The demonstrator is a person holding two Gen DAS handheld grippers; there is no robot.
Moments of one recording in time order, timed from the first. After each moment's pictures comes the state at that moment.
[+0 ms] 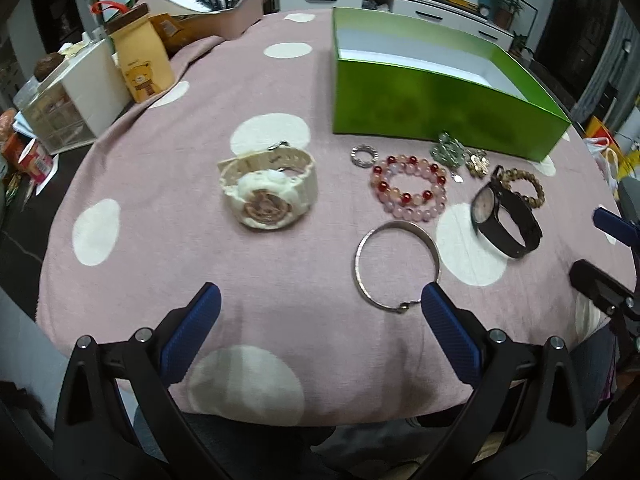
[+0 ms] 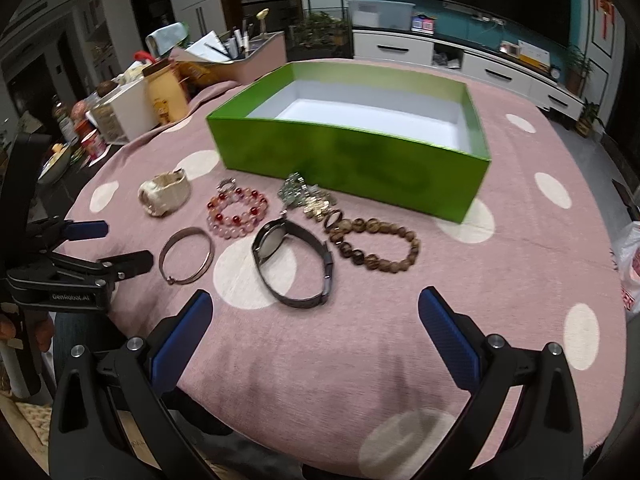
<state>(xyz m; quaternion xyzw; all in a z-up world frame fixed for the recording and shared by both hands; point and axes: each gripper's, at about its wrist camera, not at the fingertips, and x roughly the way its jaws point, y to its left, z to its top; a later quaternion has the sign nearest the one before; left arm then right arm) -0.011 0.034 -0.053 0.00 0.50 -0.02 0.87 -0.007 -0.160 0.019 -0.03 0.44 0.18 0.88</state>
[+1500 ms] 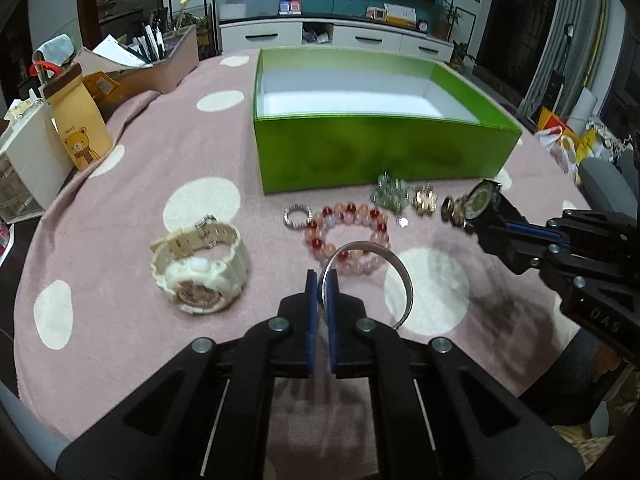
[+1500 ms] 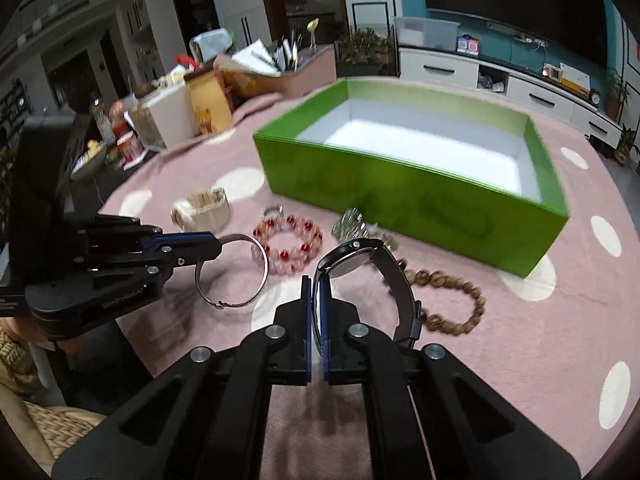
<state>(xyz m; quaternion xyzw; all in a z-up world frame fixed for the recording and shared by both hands) 0.013 0.013 -0.043 0.02 0.43 -0.12 0.89 0.016 -0.138 0.021 -0.03 0.40 0.26 0.88</state>
